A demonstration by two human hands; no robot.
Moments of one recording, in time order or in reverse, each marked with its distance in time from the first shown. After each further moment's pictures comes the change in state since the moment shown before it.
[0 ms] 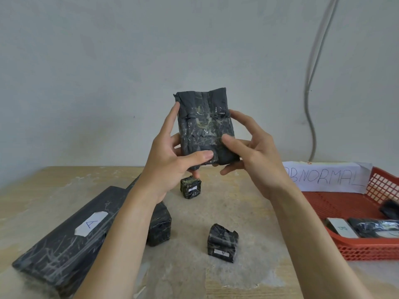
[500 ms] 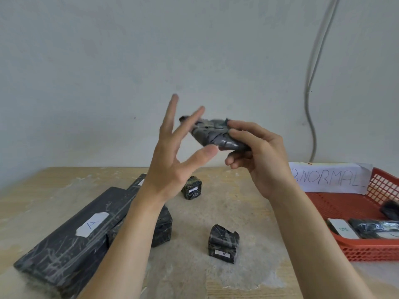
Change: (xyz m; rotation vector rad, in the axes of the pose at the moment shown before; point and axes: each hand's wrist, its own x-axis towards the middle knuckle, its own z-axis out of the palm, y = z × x) left_hand 0.004 -0.012 -0.003 0.420 -0.030 0.336; right_hand 0.004 -0.005 0.001 0.234 0.185 0.096
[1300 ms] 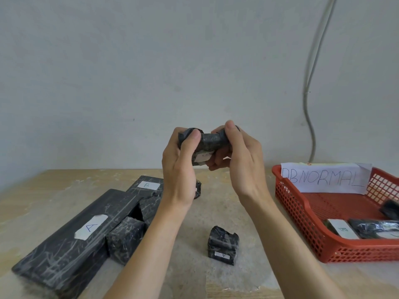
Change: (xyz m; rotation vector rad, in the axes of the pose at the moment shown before) left_hand -0.003 0.011 0.038 -0.522 0.354 -0.147; right_hand -0.008 0.023 0.032 -0.223 0.097 -0.189
